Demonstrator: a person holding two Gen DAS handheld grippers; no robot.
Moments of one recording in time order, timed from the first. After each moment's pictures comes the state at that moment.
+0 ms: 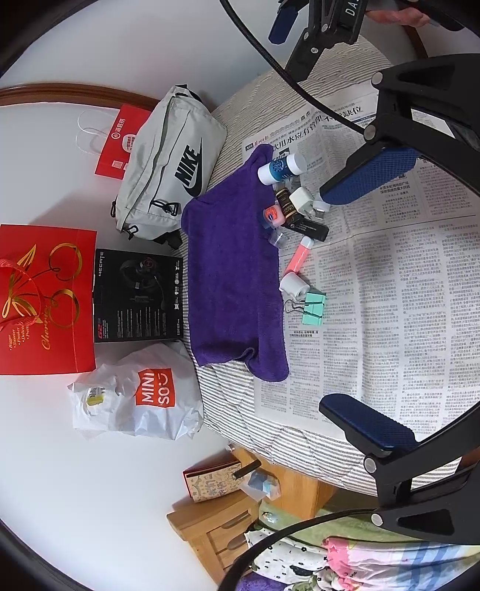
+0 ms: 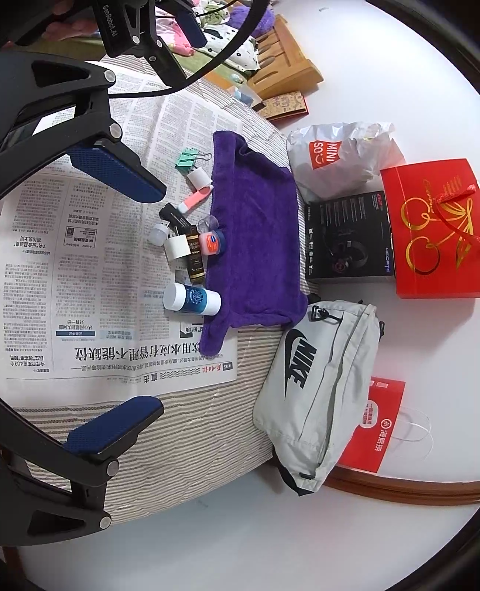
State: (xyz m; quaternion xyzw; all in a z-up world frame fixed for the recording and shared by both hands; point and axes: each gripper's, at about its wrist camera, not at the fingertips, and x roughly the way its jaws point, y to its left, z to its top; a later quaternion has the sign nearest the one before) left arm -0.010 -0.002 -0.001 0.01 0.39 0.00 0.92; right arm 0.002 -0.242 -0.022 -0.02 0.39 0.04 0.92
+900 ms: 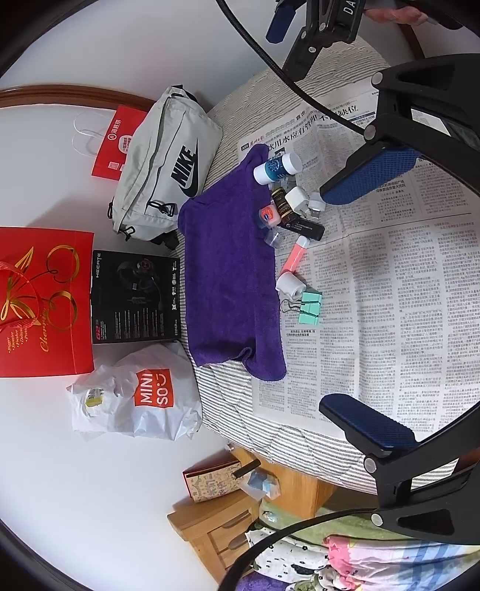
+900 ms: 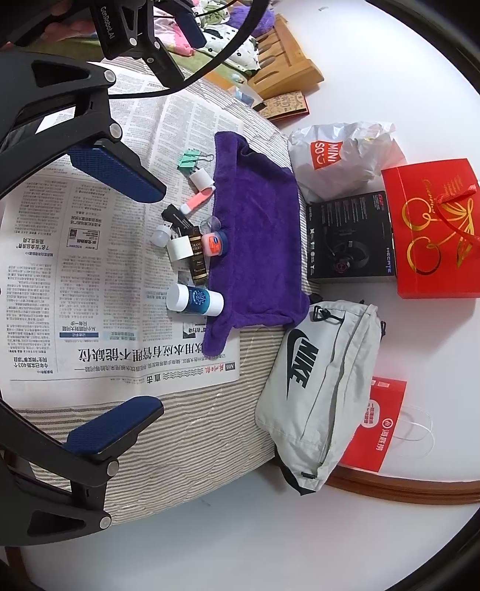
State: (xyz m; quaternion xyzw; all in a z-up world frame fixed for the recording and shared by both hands) left arm -0.014 -0.004 -0.001 0.01 0.39 0.00 0.92; right arm 0.001 -0.241 -0.021 -0.01 0.39 0.04 0.92
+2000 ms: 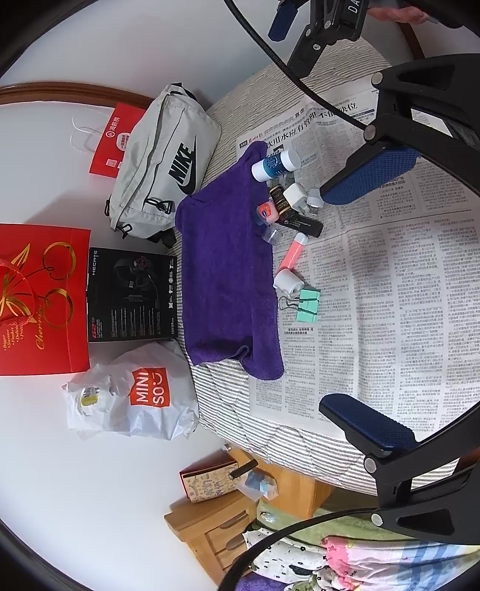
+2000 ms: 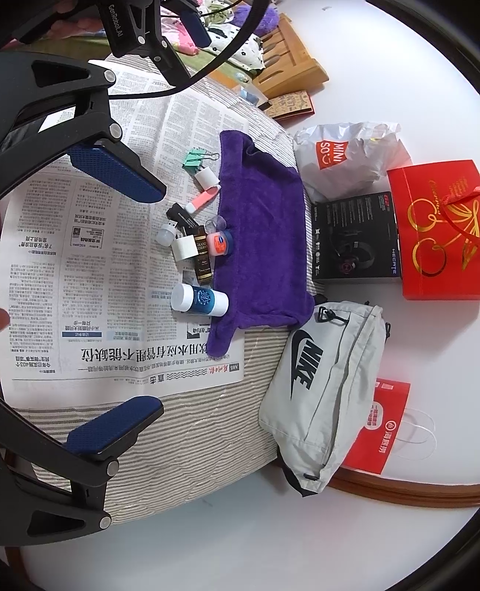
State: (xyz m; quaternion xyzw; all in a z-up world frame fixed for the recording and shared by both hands) left arm -0.007 -0.001 -0.004 0.01 0.40 0.00 0.92; right arm 0.001 -0.238 -0.026 -0.02 0.40 0.04 0.92
